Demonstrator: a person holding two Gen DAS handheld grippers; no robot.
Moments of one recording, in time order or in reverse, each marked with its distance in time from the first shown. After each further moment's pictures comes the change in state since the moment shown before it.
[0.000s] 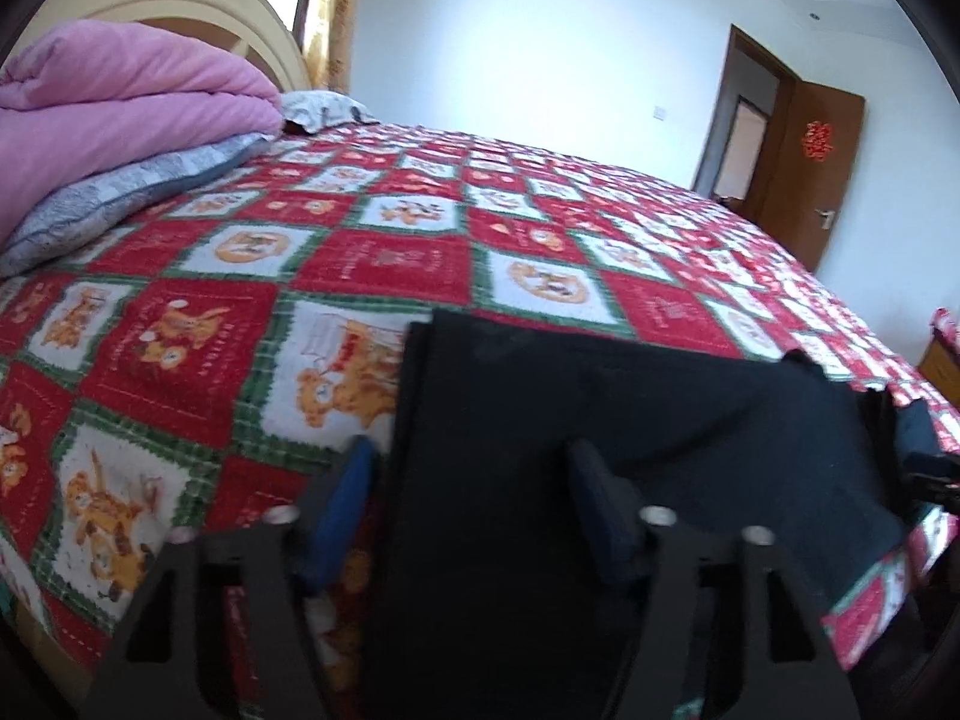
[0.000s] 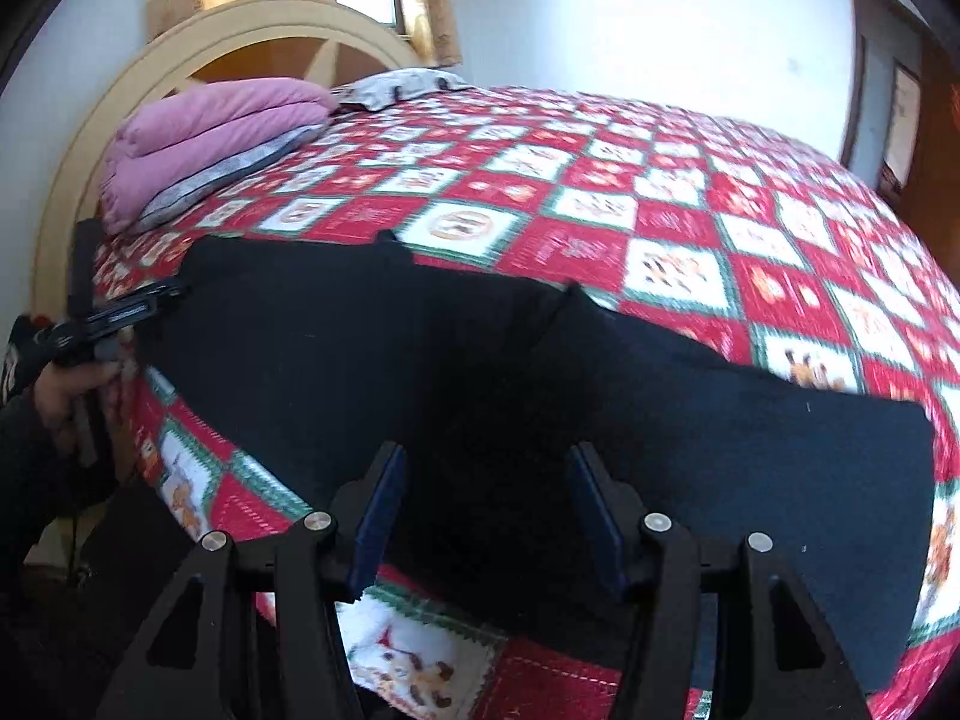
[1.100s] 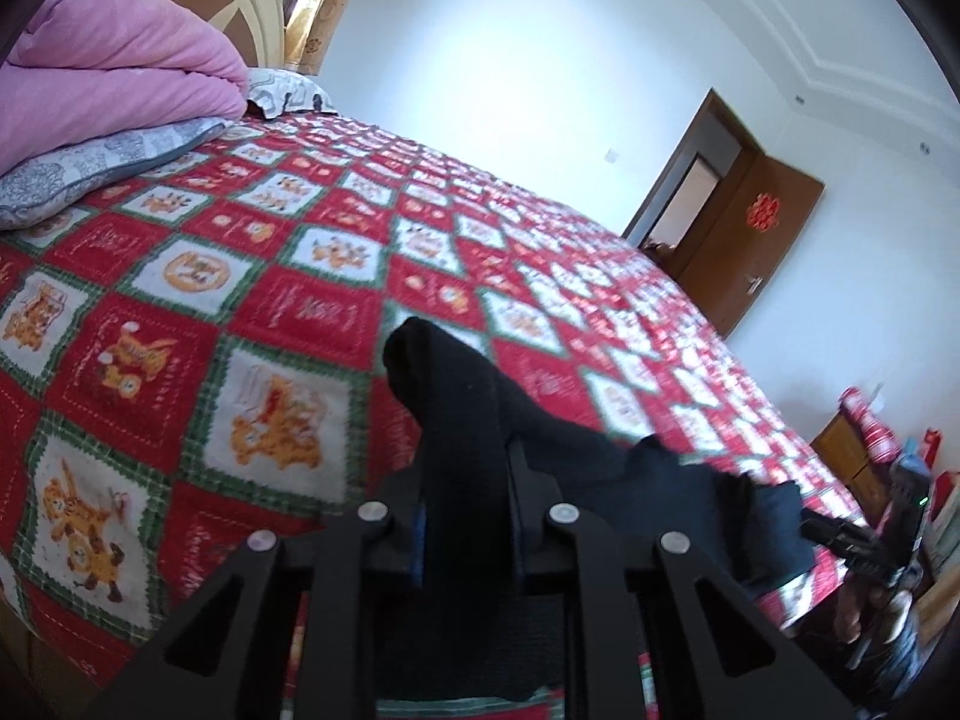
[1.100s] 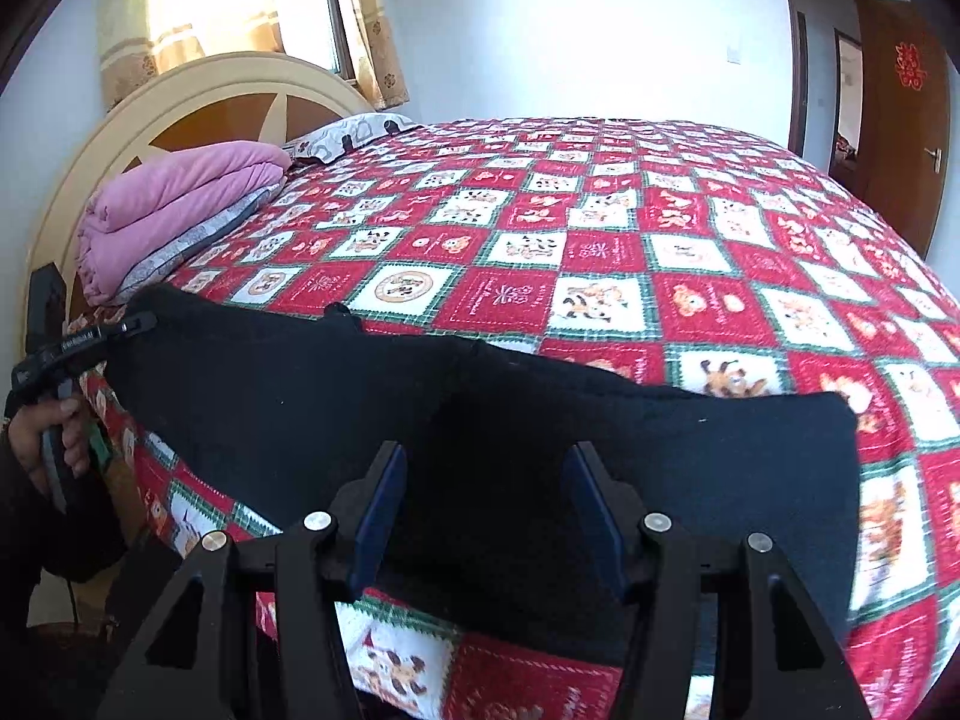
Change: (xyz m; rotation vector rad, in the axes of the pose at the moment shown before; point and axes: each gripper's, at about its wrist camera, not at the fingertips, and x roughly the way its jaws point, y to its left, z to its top) left arm -0.044 -0.004 0.039 -0.174 -0.011 -0.259; right arm -0.046 -0.026 0.014 0.096 -0.070 -0.044
